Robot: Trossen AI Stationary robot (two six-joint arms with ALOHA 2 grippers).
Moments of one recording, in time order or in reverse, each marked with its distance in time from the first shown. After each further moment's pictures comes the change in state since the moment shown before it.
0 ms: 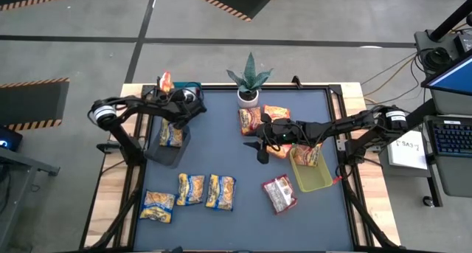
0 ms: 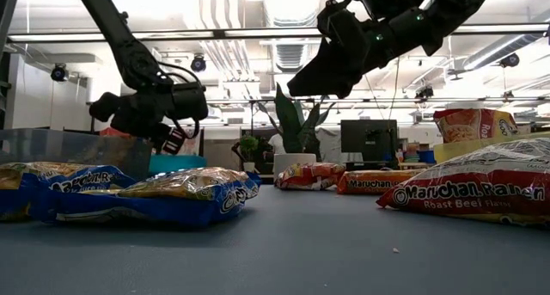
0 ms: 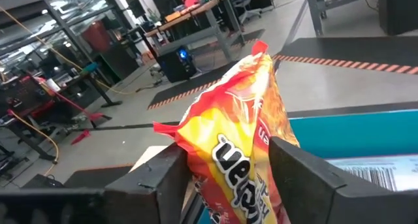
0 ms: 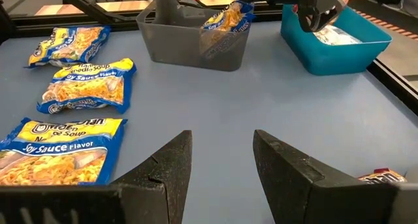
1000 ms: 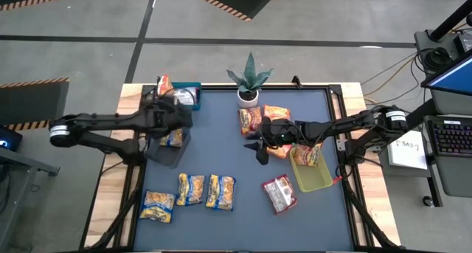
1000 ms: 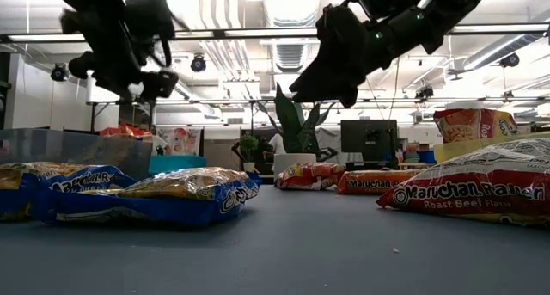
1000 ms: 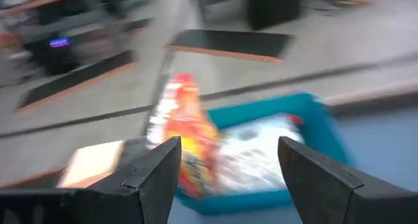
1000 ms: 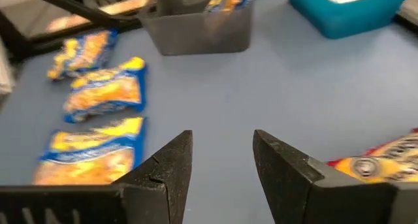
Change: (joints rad) left arm -0.325 -0.553 0.000 -0.369 0.280 0.037; right arm 0.006 0.000 0.026 -0.082 -0.040 0.195
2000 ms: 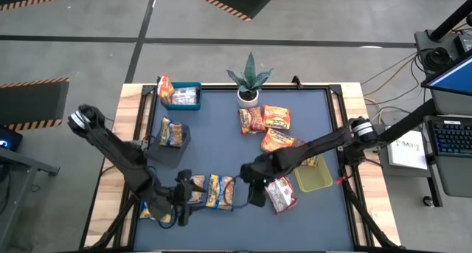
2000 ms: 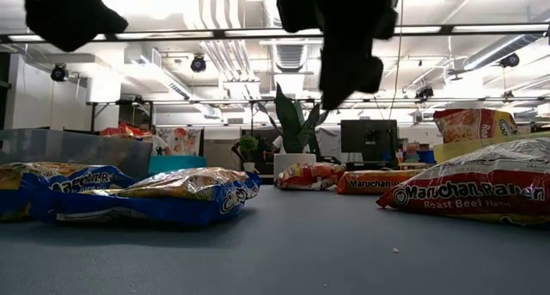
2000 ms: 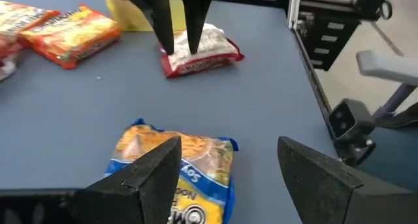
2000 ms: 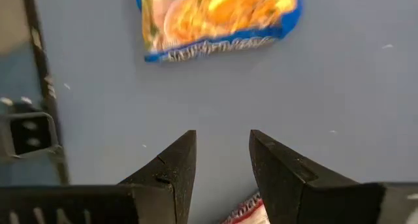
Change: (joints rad) left arm -1.038 0.255 0.004 0.731 0.456 0.252; right arm 0.323 0.360 0.626 -0.912 -0.140 0.330
